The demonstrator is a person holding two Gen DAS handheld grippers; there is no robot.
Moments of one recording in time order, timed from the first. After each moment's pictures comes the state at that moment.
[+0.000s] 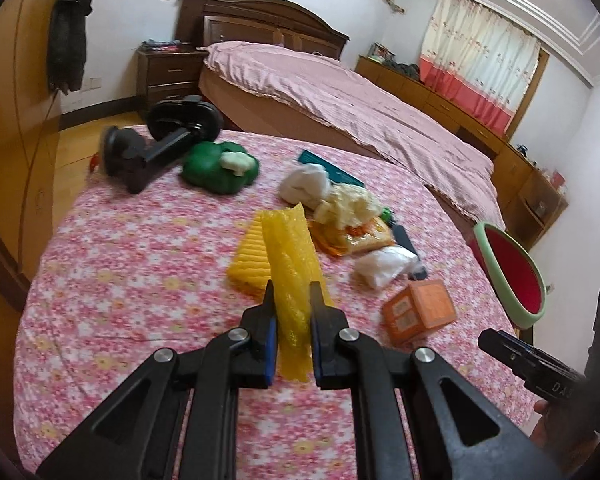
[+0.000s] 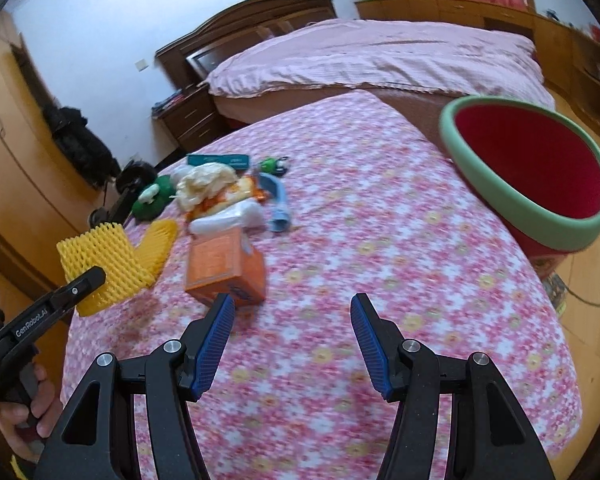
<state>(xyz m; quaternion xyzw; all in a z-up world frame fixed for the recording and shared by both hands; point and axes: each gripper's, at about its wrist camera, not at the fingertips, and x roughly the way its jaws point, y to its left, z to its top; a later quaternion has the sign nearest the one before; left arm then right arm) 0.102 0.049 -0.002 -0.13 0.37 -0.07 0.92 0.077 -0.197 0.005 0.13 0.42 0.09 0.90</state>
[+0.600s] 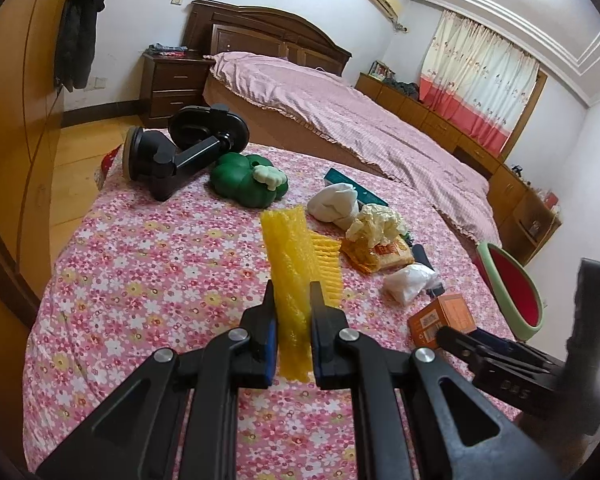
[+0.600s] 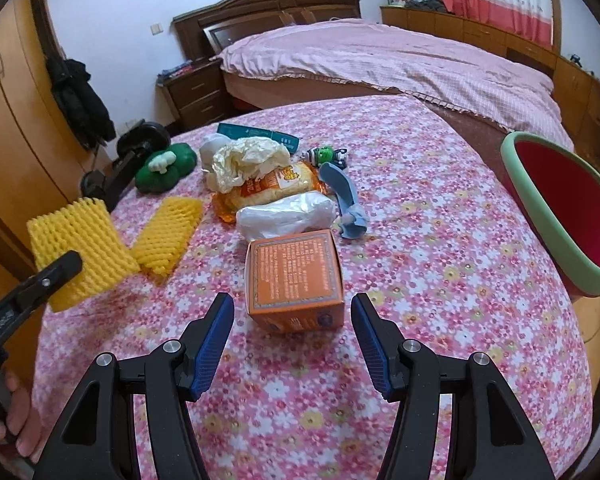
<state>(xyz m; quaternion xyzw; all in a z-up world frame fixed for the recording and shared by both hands) 0.101 0.088 -0.013 -0.16 0.34 -0.08 0.92 0.110 -0.122 -0.010 0.05 0.44 0.06 0.90</state>
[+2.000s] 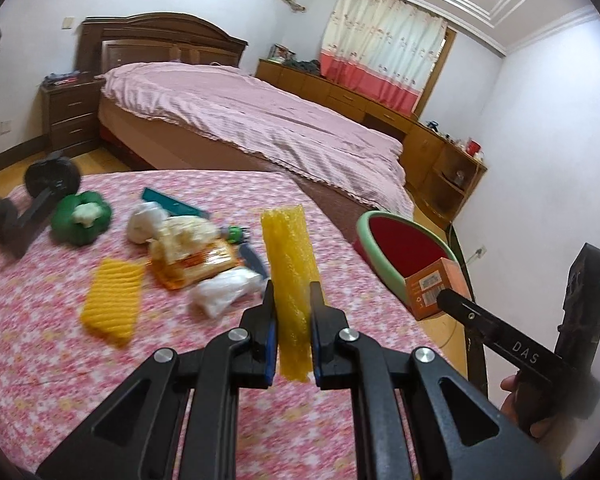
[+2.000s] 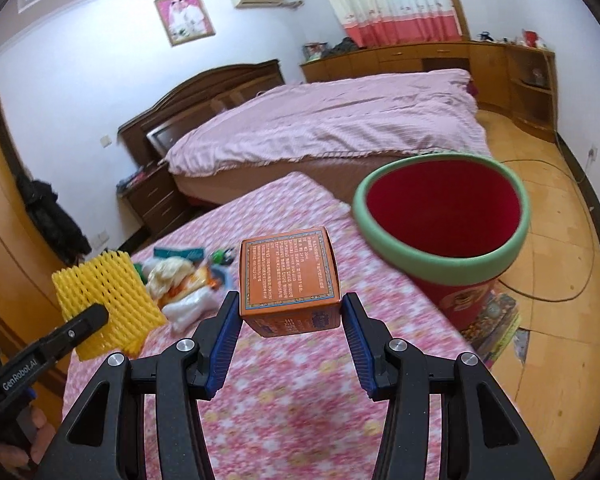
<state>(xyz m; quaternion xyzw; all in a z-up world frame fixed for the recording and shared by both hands) 0.097 -0.056 0.048 -0.10 0.33 -0.25 0.91 0.034 -0.271 0.053 0.18 0.31 -0.03 0.93</state>
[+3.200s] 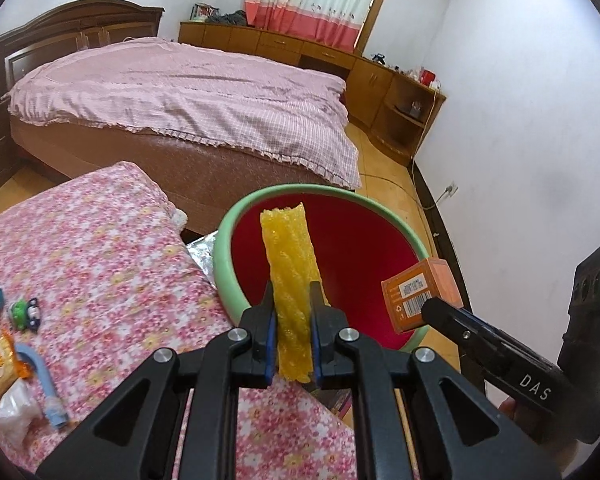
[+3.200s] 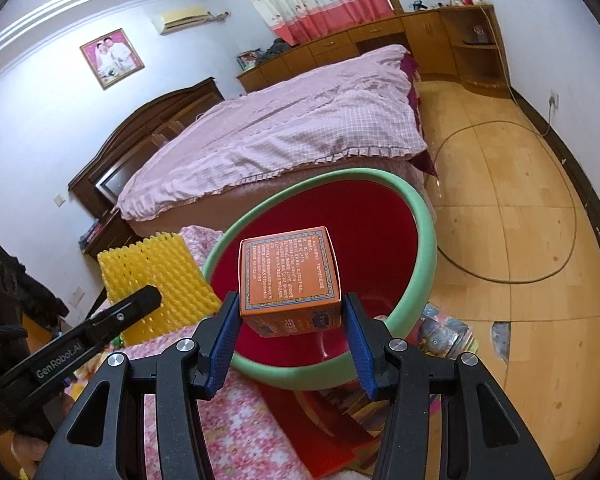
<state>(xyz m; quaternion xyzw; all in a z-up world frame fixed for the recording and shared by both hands) 0.197 -0.290 0.022 -0.01 0.39 -0.34 0.86 0.076 -0.435 0.025 0.26 0.31 -0.10 0.91</state>
